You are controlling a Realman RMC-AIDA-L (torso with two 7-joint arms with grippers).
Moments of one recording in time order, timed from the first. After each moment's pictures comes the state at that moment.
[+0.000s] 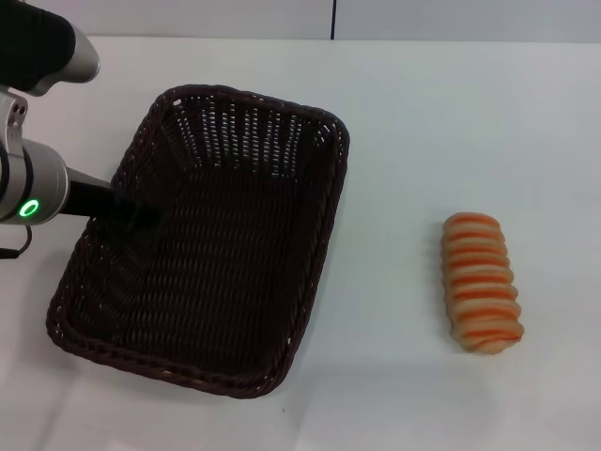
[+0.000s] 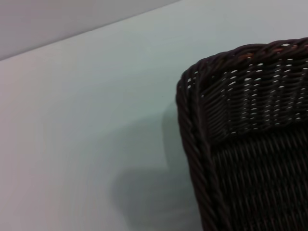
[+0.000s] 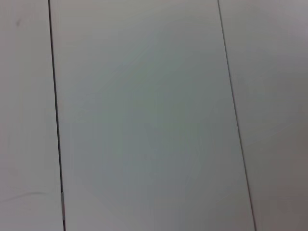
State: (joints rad) left arm -0.23 -2.06 -1.50 -1.75 2.84 -1.31 0.15; right arm 0.15 2.08 0.11 0.24 -1.11 -1.57 0.06
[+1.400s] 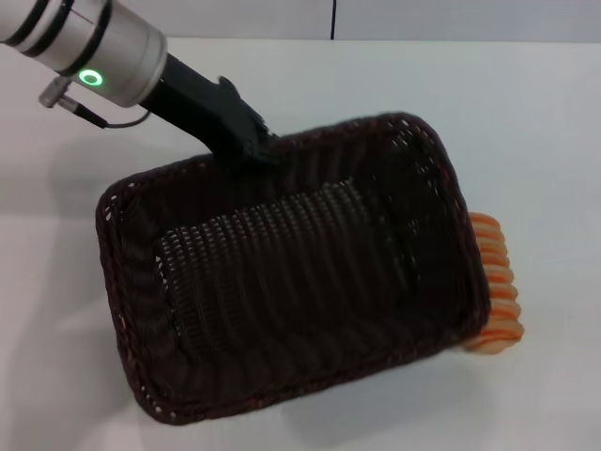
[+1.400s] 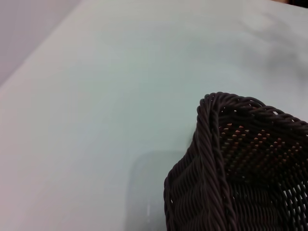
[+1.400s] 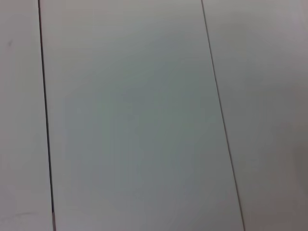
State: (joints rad) left arm -0.87 -2.05 -2.15 -1.03 2.42 -1.62 1.22; right arm 0.14 2.09 0.13 0.26 -1.11 -1.63 0.06
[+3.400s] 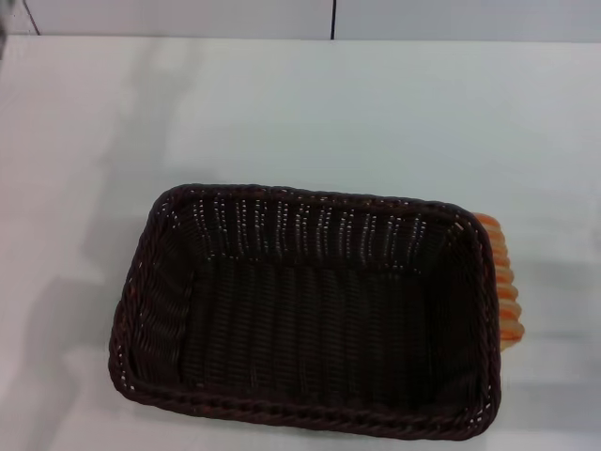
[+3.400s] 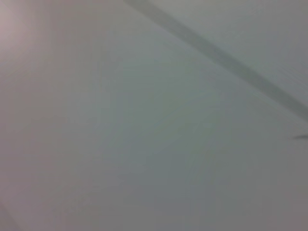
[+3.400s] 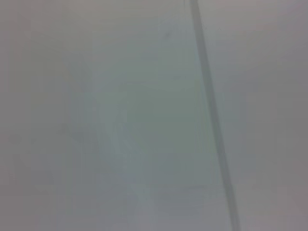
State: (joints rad) left arm -0.24 -2.06 -1.33 -1.33 2.44 0.57 1.20; right arm 0.20 2.09 0.10 0.28 -1.50 -1.56 0.05
